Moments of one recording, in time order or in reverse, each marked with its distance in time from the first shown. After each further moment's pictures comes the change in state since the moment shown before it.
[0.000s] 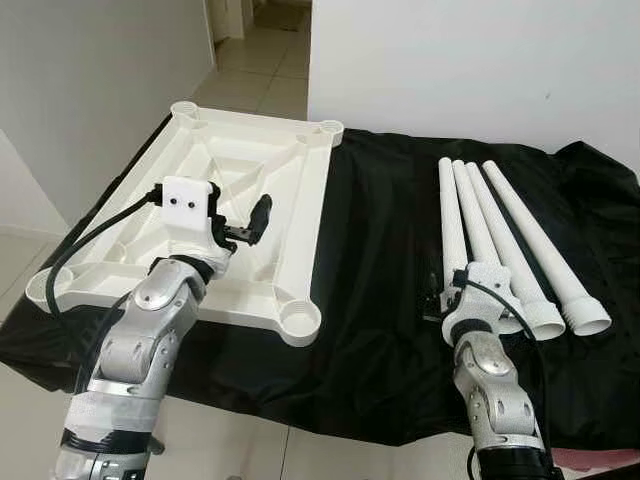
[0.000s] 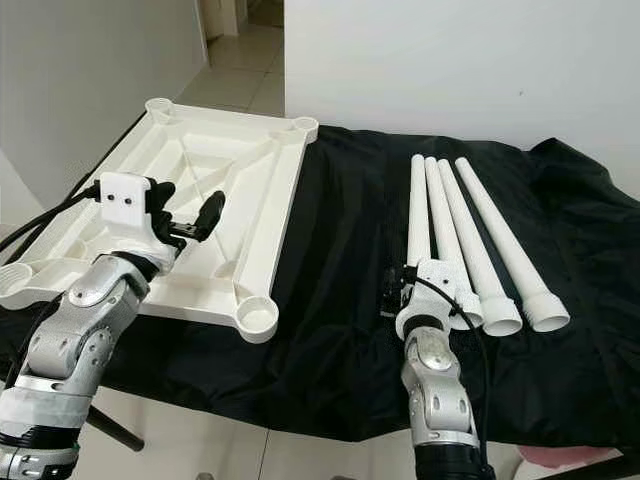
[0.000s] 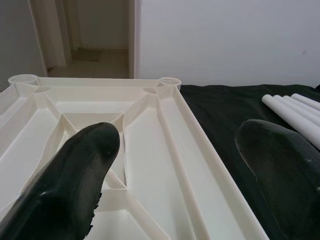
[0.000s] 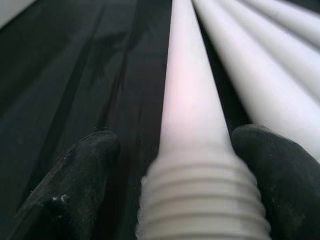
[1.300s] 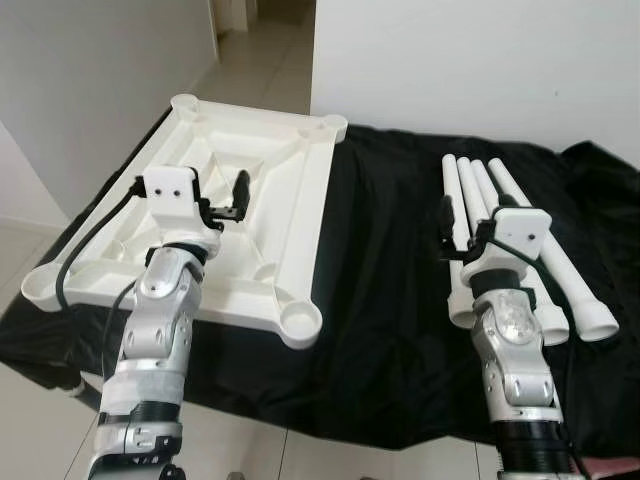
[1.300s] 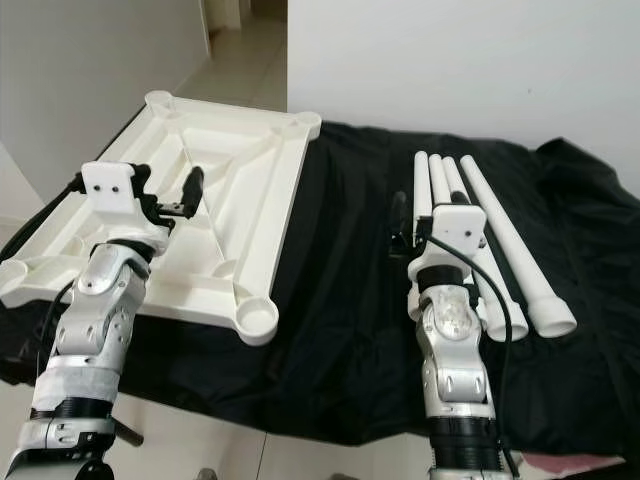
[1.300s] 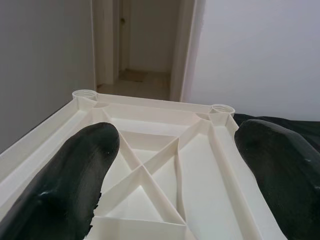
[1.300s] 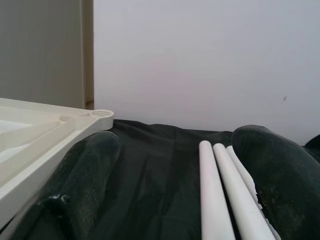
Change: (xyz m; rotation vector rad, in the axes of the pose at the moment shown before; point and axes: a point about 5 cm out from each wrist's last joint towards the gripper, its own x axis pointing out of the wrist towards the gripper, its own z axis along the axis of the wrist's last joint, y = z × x) left arm 0.013 0.028 -0.003 0.039 -0.128 0.213; right arm -0.003 0.011 0.085 -0.075 -0.506 0.117
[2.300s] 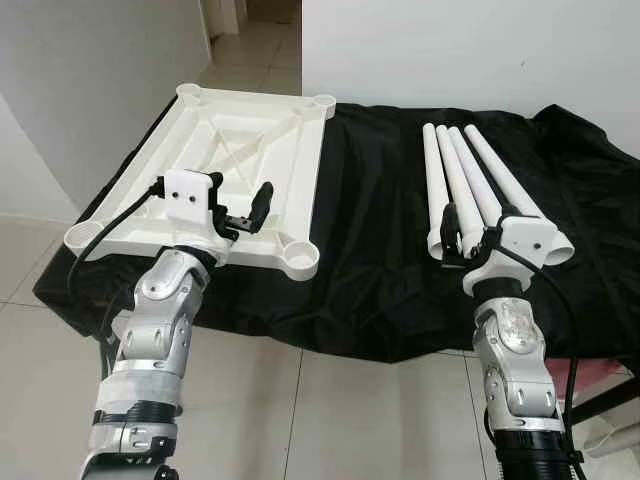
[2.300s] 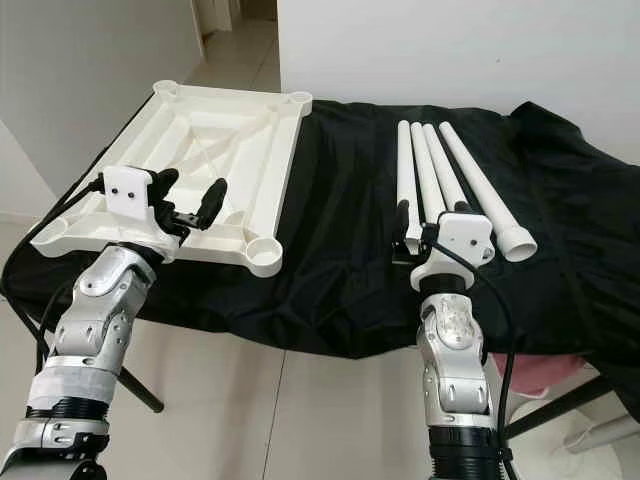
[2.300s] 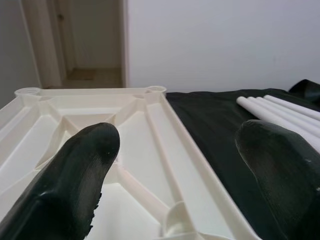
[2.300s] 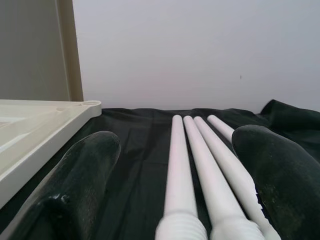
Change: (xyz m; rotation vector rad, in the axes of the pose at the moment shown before) left arm 0.001 -0.010 -0.001 -0.009 0.010 -0.182; right arm -0.002 -0.008 0.002 0.028 0.002 -0.044
